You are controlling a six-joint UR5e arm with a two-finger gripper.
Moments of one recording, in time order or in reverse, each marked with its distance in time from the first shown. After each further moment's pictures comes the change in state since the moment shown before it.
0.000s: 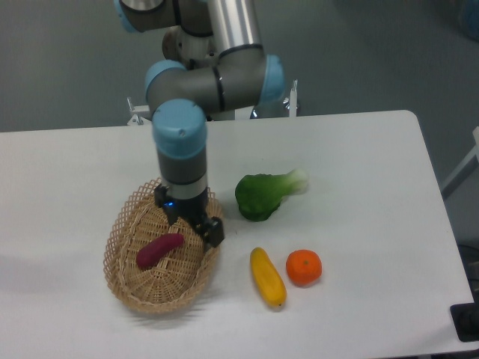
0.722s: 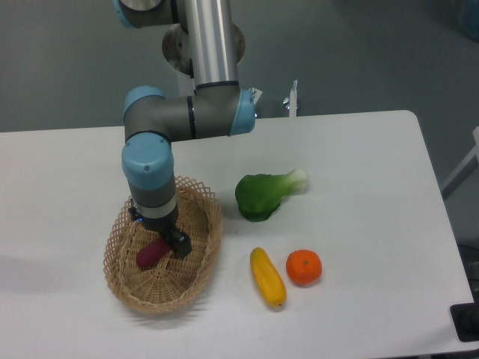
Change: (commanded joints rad) arm -0.043 -0.054 -0.031 0.009 0.005 -0.006
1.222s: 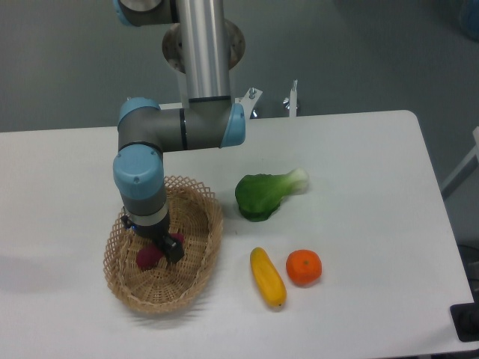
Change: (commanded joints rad) arm -0.029 -0.049 -0.002 0.071 0.003 -0.068
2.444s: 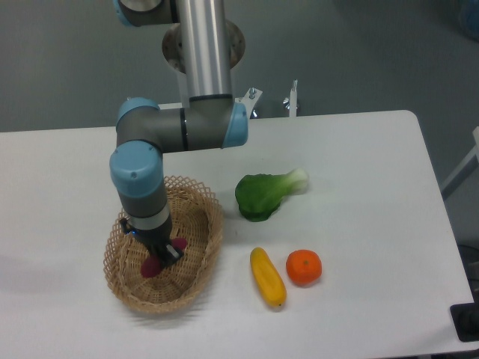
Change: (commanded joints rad) arm 0.101 0.055 0.172 -0.028 0.015 0.072
